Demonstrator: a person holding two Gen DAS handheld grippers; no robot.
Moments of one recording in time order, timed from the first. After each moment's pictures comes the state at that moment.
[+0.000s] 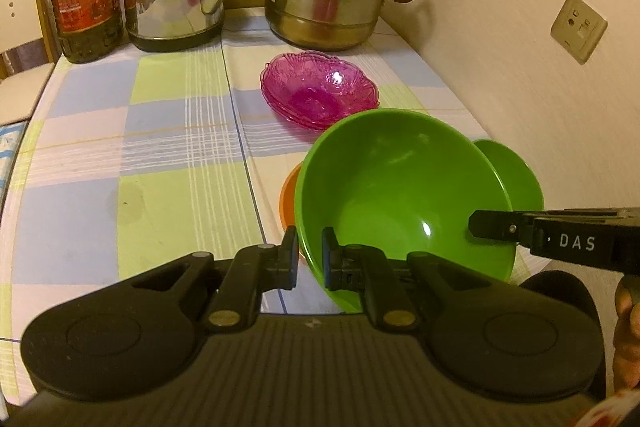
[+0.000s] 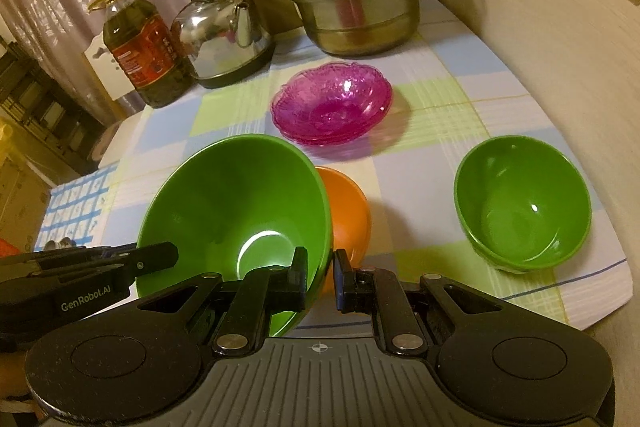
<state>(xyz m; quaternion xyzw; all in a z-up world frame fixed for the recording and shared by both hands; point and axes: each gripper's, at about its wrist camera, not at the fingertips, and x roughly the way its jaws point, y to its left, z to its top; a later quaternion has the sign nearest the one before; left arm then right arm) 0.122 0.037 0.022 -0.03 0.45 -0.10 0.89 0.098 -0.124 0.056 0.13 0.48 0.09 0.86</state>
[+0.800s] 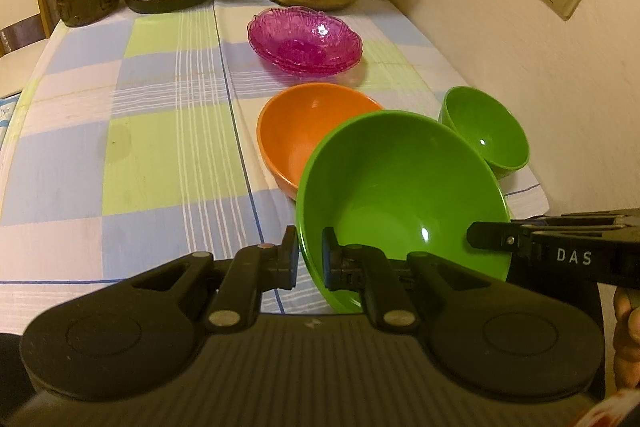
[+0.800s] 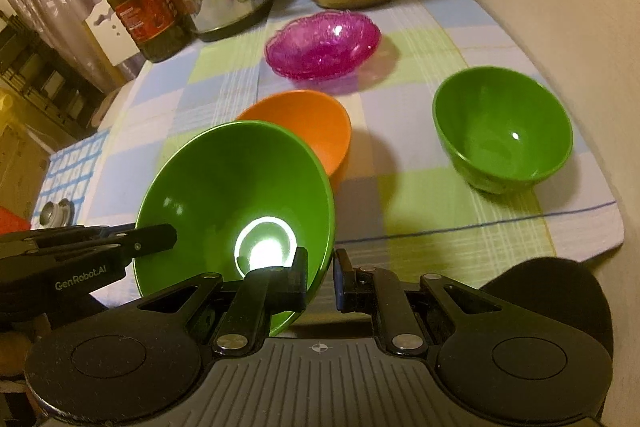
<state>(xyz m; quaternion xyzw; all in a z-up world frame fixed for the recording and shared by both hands) 0.073 0.023 0.000 -0.04 0.48 -0.11 0.87 0.047 -0.137 0.034 0.12 0.52 0.10 0.84</state>
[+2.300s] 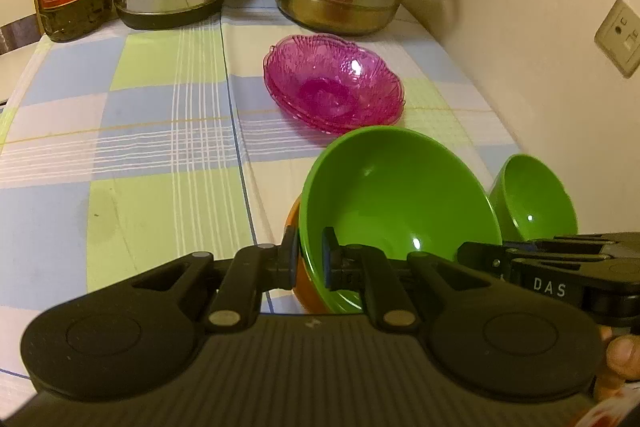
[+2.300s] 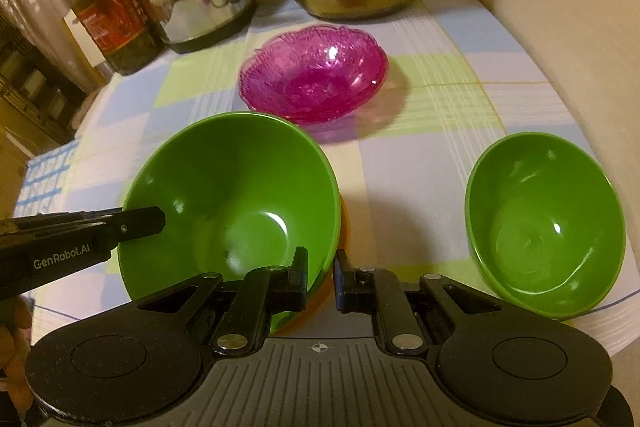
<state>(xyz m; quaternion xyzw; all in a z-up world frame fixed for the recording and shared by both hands) 0.192 0.037 -0.025 -0.05 0.47 -0.09 0.87 0.157 -0.126 -0.005 0.09 0.53 0.09 0.84</state>
